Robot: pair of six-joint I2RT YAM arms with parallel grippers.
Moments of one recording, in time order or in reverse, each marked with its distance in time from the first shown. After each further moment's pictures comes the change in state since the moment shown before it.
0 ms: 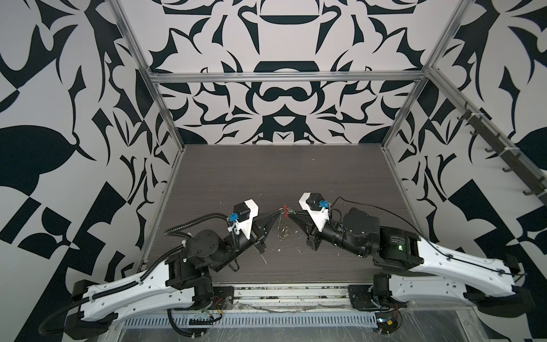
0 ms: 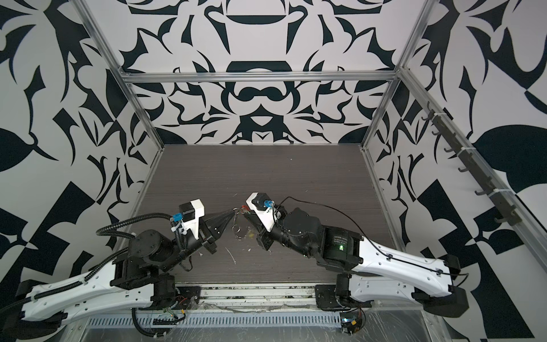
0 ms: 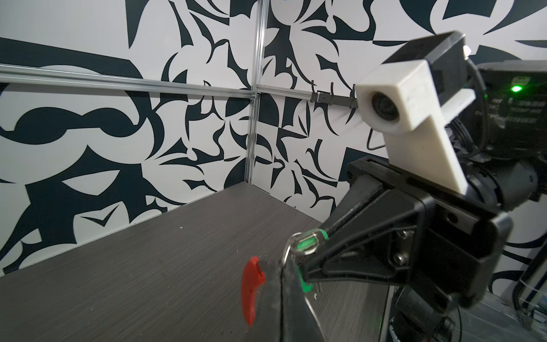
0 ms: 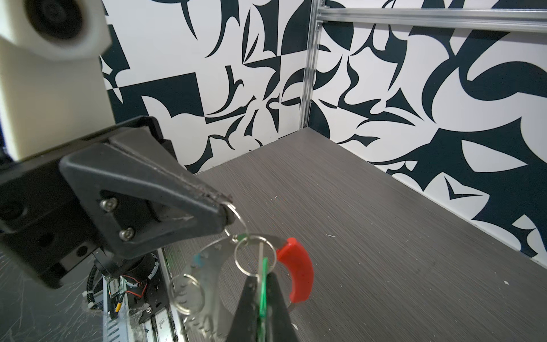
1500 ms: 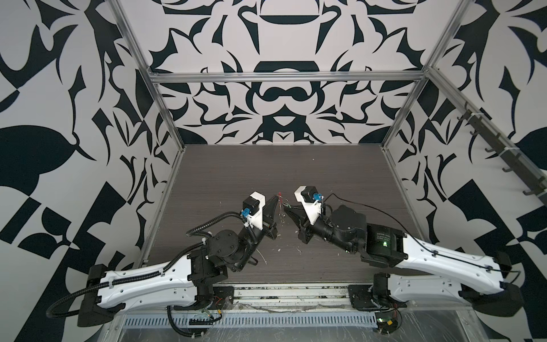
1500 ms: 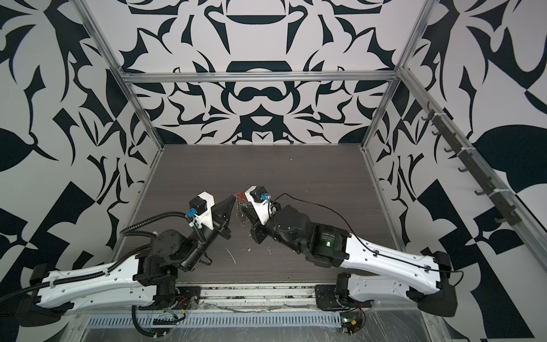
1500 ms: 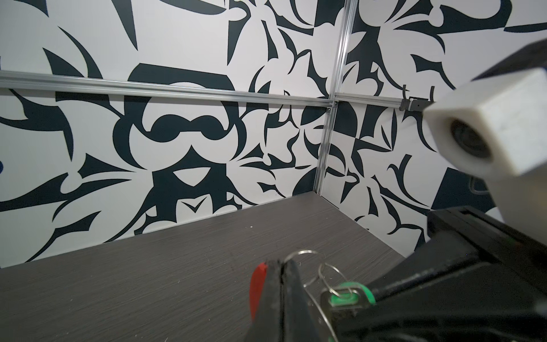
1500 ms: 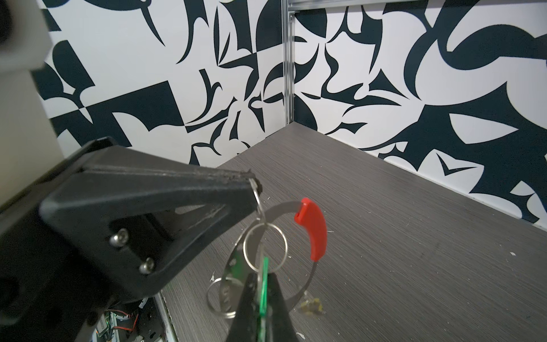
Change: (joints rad) left arm -0.060 0.183 0.003 0.224 -0.420 0.096; right arm -0.023 0.068 -0.031 0.093 0.039 0.098
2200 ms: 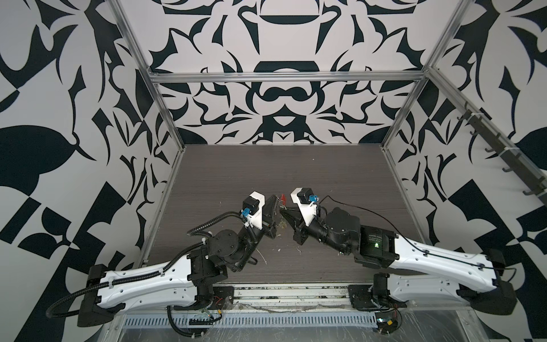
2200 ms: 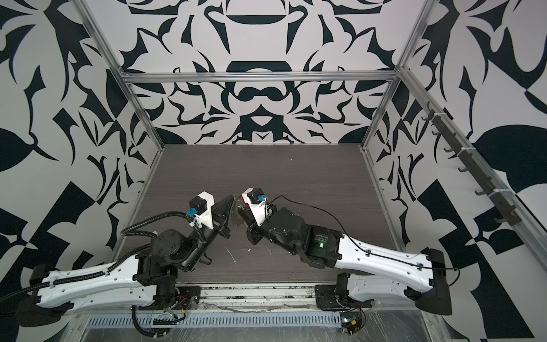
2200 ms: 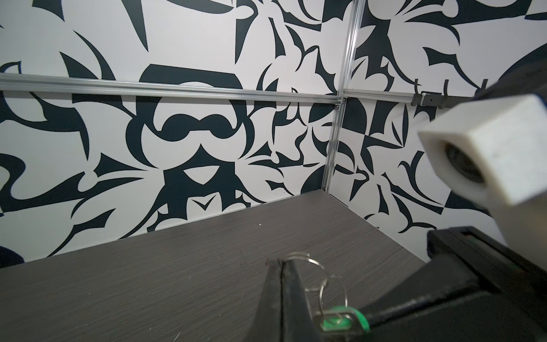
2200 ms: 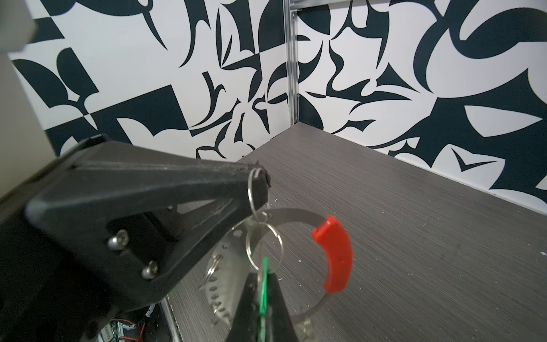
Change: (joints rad) left arm 0.001 -0.004 0.000 -0.014 -0.027 0.016; right arm 0.008 0.033 -0.046 0.091 -0.002 0.037
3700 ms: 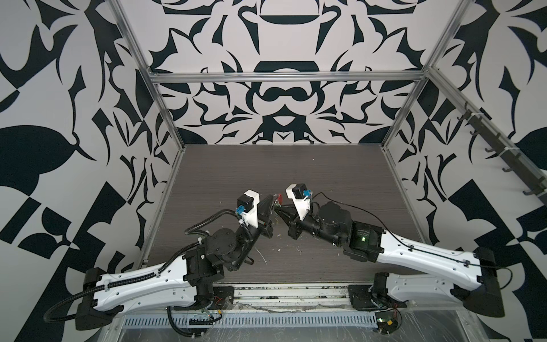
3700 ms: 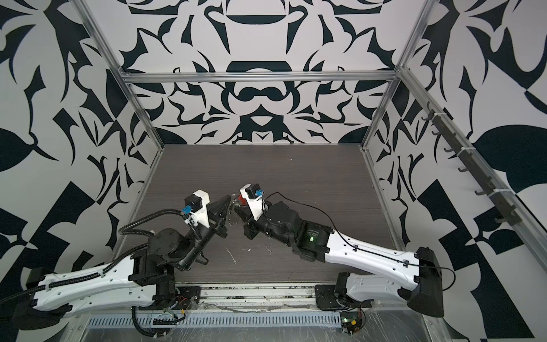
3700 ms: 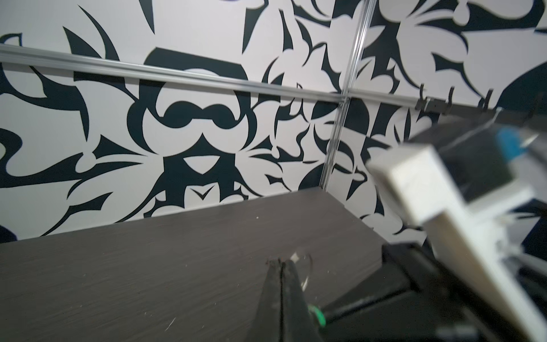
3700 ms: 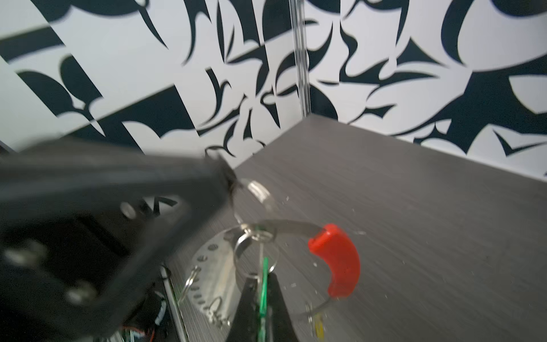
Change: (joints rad) left arm 0.023 -0.051 0.006 -0.036 0.019 -0.104; right arm -0.118 0.071 -0.070 0.064 -0.160 0.052
